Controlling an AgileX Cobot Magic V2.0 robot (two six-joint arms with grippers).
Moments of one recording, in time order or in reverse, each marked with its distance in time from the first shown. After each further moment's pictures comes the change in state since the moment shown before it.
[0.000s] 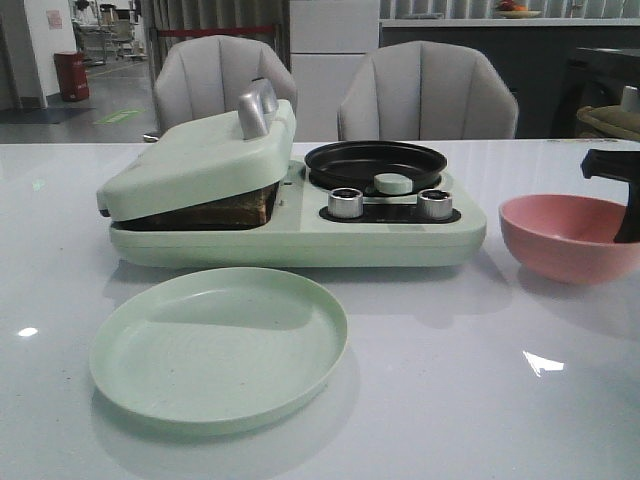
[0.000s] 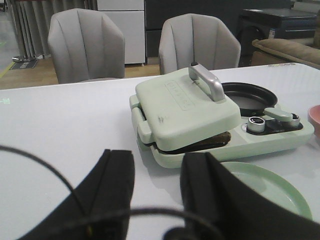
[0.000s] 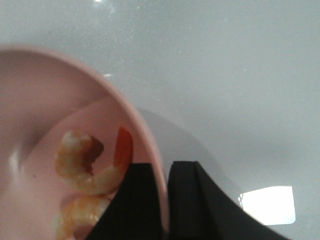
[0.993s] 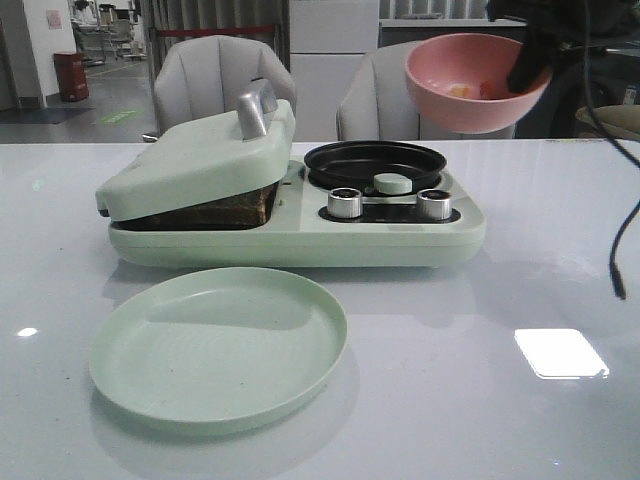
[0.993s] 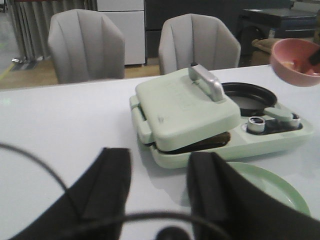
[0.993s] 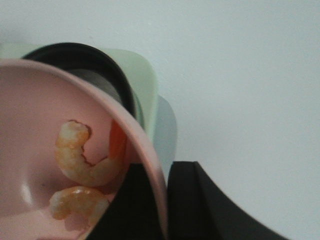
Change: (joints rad) left arm 0.000 -0.001 0.000 0.002 0.000 0.002; right arm 0.200 0.000 -0.428 0.014 0.067 -0.074
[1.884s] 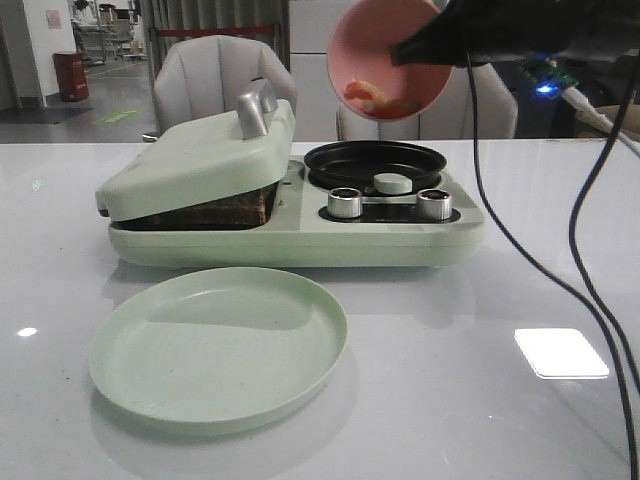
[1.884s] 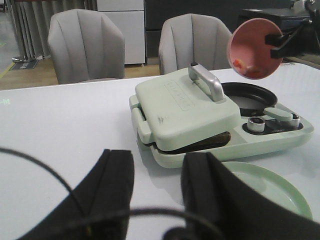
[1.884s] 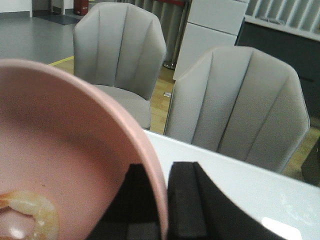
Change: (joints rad) left arm 0.000 0.000 0.000 0.000 0.000 0.000; right arm 0.193 0.114 0.294 -0.228 -1.216 -0.144
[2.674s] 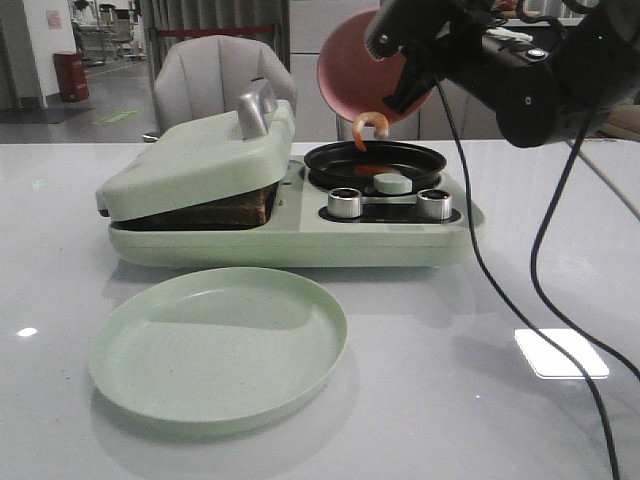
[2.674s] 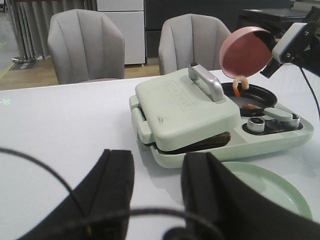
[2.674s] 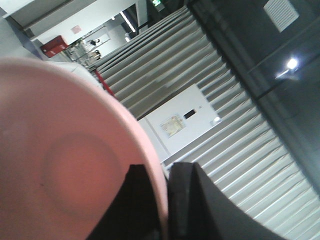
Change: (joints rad) left arm 0.000 0.000 0.000 0.000 0.000 0.000; right arm 0.007 0.138 0.002 -0.174 -0.522 -0.639
